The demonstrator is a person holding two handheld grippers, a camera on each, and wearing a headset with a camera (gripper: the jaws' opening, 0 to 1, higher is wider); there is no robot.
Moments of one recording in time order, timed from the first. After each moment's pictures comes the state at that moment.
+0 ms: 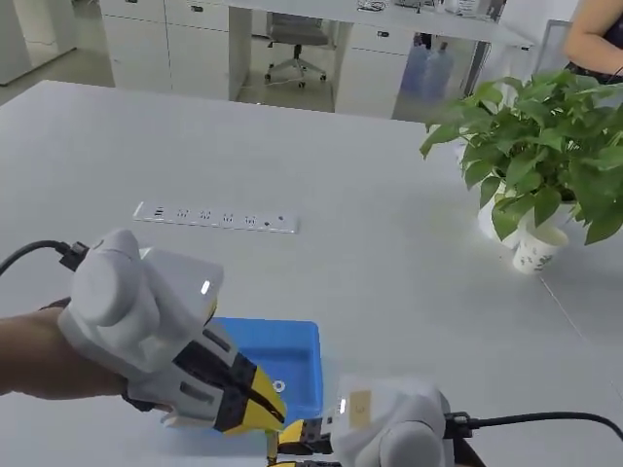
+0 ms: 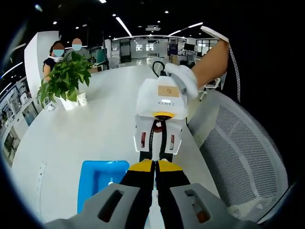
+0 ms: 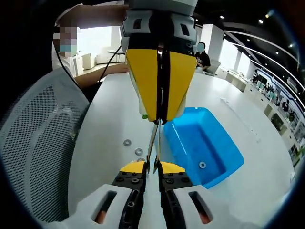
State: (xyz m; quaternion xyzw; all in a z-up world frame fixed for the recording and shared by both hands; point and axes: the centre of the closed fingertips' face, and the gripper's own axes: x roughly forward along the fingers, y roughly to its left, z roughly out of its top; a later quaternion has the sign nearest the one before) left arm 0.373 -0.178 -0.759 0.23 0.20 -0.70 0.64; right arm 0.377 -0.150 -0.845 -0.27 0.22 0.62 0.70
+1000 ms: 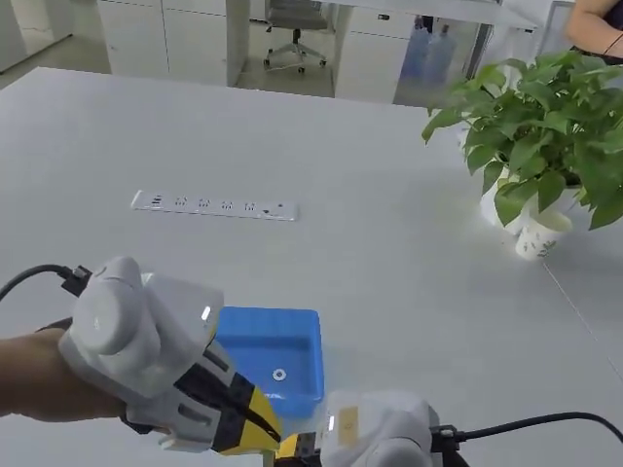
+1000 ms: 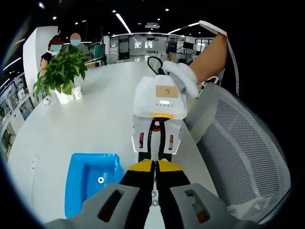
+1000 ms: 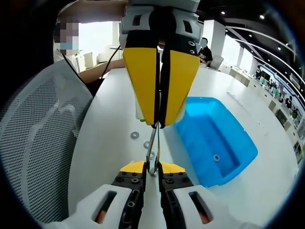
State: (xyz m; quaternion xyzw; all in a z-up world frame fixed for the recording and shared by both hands) left arm 0.363 -0.177 -0.782 0.23 0.22 -0.70 0.63; right arm 0.365 -0.149 -0.868 -0.27 0.24 0.63 0.69
